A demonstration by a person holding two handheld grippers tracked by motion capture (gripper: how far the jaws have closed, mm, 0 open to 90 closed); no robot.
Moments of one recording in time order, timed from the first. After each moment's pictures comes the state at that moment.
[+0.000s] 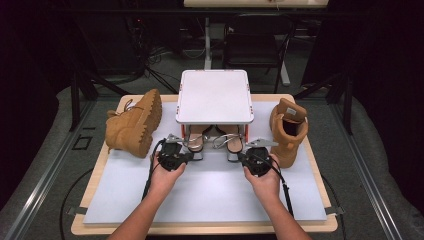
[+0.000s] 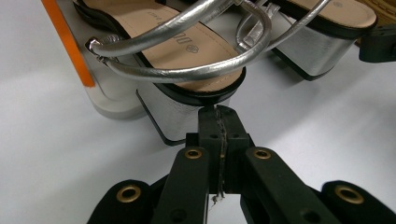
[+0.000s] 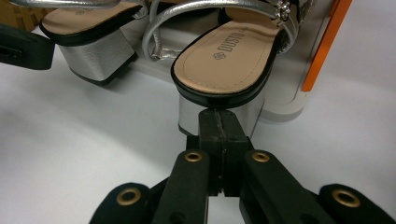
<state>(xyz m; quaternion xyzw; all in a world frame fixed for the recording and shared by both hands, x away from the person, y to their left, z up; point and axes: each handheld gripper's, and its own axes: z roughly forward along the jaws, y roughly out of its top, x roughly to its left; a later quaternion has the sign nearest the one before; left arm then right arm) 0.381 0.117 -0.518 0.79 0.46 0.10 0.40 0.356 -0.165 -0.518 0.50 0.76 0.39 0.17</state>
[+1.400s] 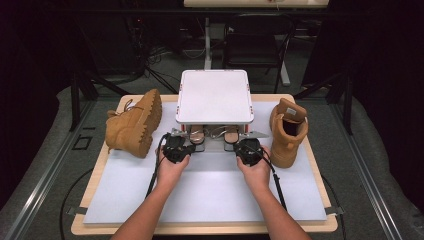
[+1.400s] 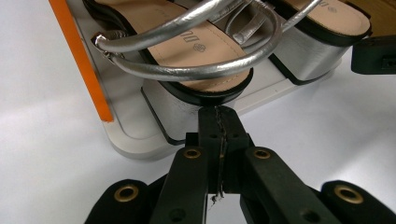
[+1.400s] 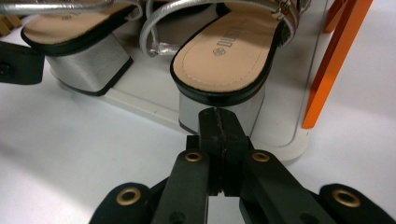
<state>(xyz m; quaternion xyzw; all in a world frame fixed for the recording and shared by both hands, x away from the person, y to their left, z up) 0.408 0.109 -0.529 0.78 0.47 0.12 0.40 0.394 -0.149 -0.533 0.51 0.74 0.38 0.20</state>
